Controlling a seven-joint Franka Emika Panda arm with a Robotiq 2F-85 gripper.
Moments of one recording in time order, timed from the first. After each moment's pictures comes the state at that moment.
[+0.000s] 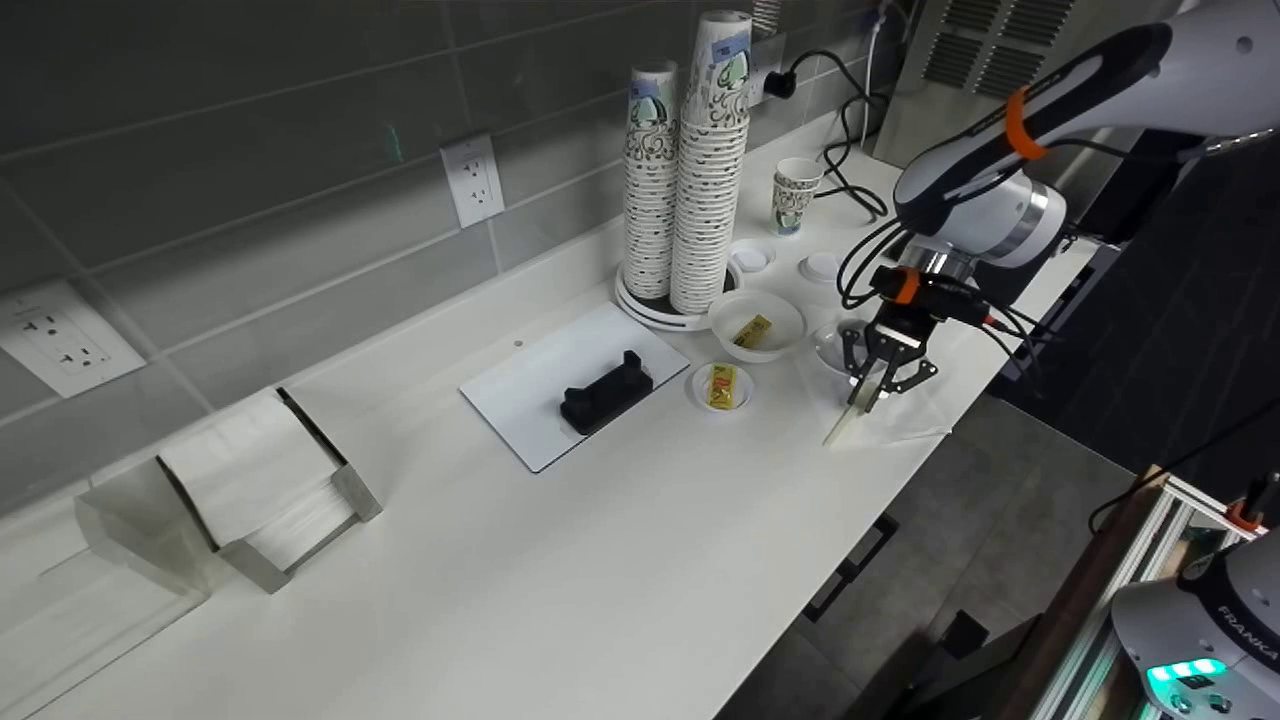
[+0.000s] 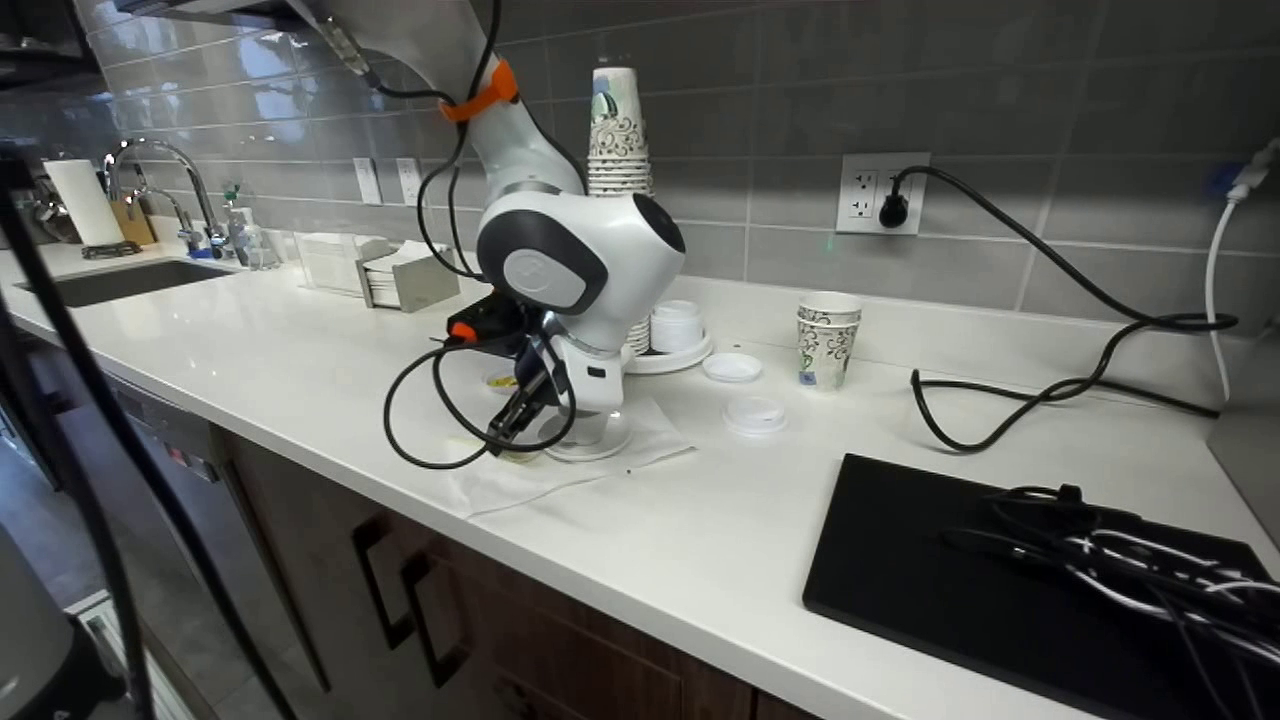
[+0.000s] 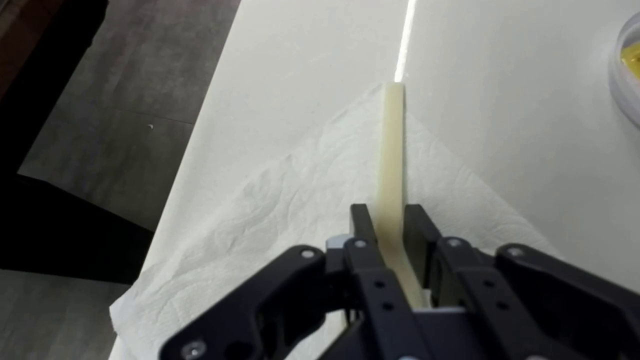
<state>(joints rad) -0.09 0.25 -0.11 -2.39 0.75 2.16 0.52</state>
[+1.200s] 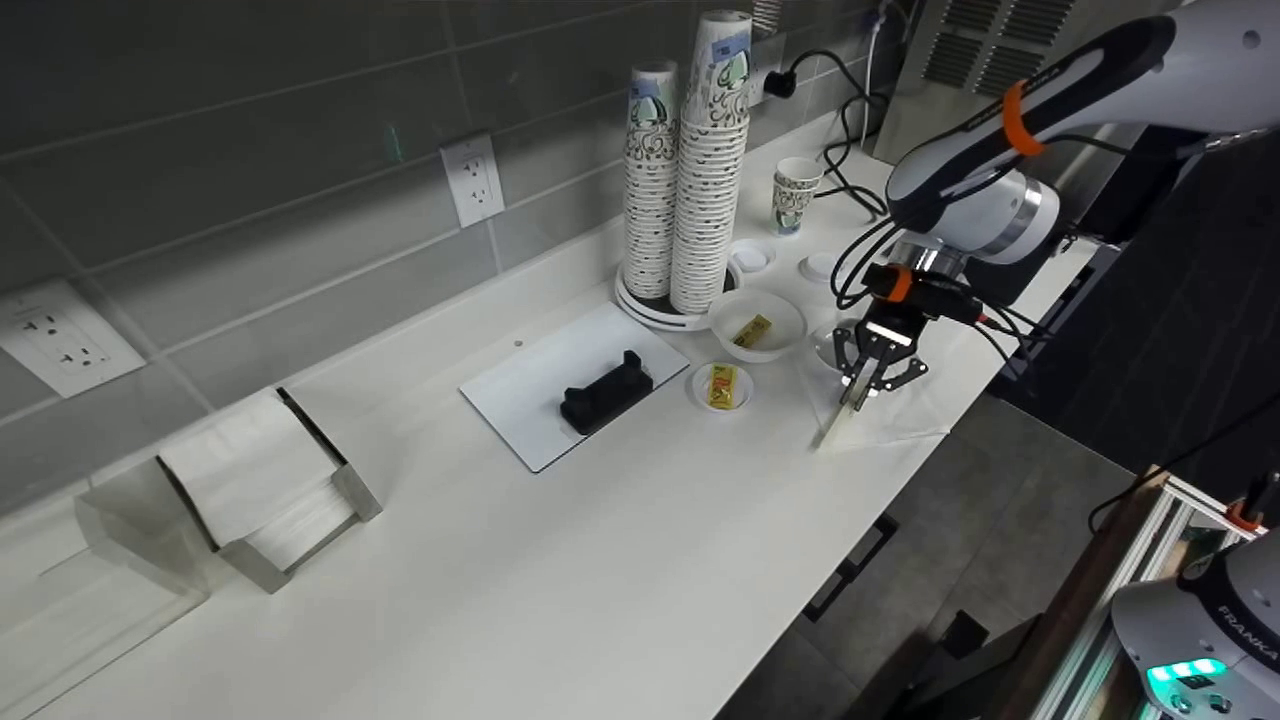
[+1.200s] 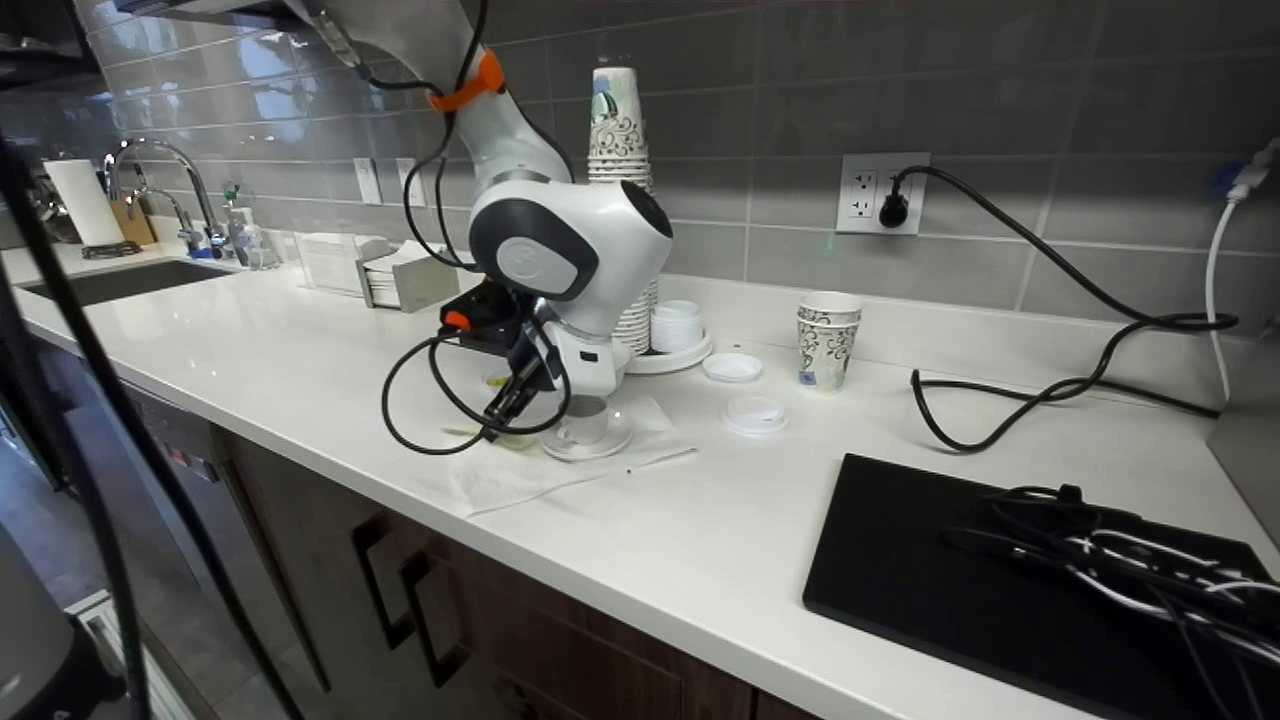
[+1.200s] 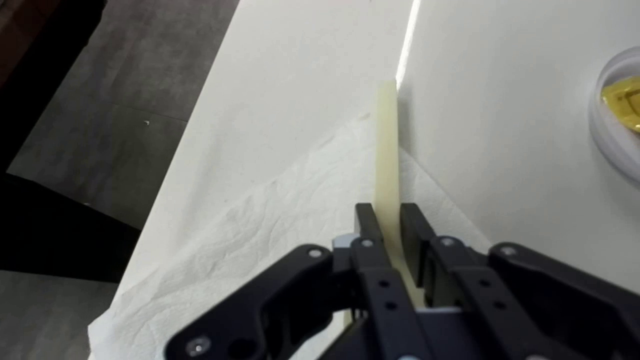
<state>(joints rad) -0.07 0.23 -0.09 -2.38 0.75 2.17 0.52</state>
